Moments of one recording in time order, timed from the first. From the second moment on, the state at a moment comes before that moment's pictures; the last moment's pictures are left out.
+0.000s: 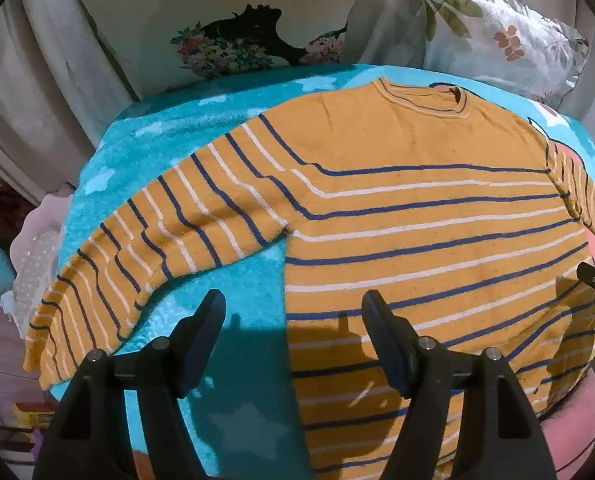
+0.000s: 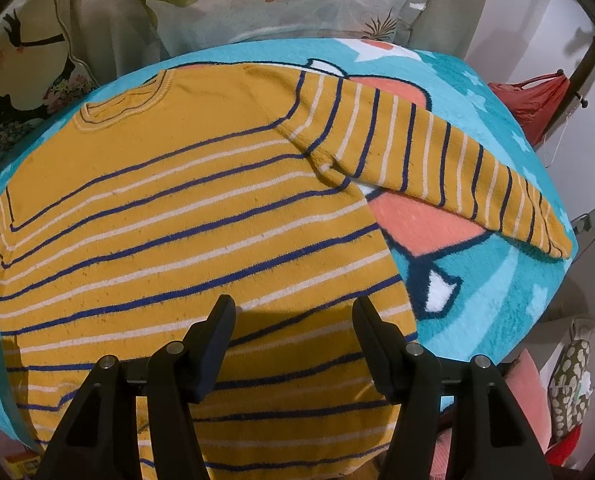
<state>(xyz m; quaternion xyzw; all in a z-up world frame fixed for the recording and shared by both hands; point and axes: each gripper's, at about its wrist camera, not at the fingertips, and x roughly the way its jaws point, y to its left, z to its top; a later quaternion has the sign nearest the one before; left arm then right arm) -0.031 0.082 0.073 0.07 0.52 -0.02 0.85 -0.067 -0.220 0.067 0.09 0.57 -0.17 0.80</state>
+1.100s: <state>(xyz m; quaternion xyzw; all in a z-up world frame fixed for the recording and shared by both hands) -0.140 0.086 0.045 -0.04 0.56 0.02 0.83 -0.108 -0.245 0.076 0.08 0.55 -0.02 0.83</state>
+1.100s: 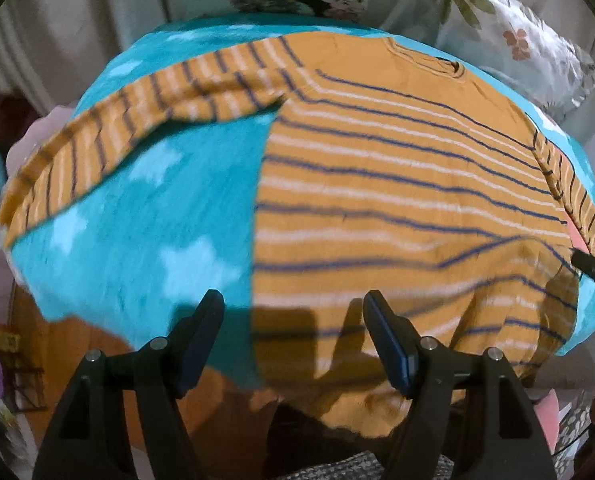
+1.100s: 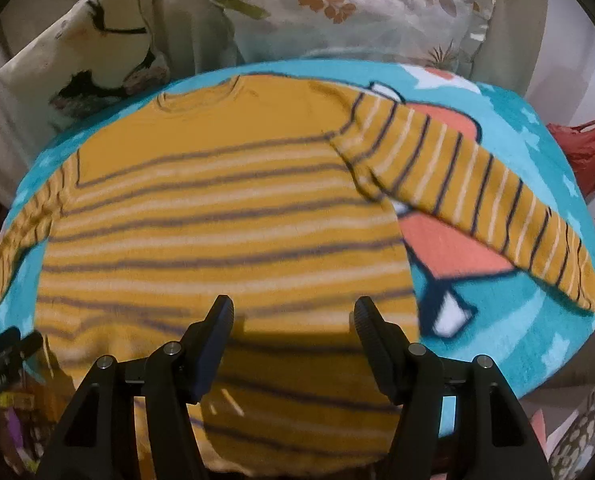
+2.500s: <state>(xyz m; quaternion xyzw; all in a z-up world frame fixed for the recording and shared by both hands) -0.249 0.101 -0.056 -0.30 0.56 -0.12 0.77 -0.191 -0.293 -0.050 0.37 0.62 0.13 0.68</state>
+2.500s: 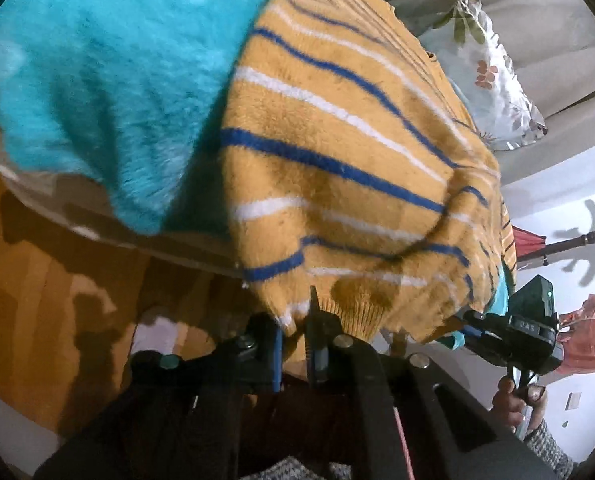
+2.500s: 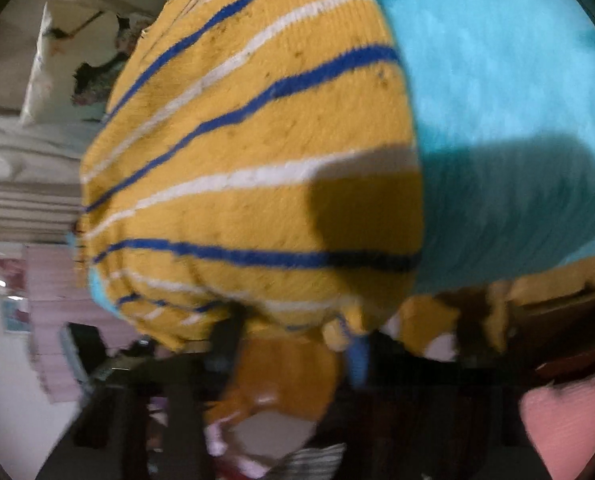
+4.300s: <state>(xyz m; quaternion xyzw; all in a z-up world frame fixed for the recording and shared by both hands) -0.257 0.120 0.056 -0.22 0.56 0.01 0.80 -0.219 -0.584 0.018 0.49 0.42 -0.14 0.75</state>
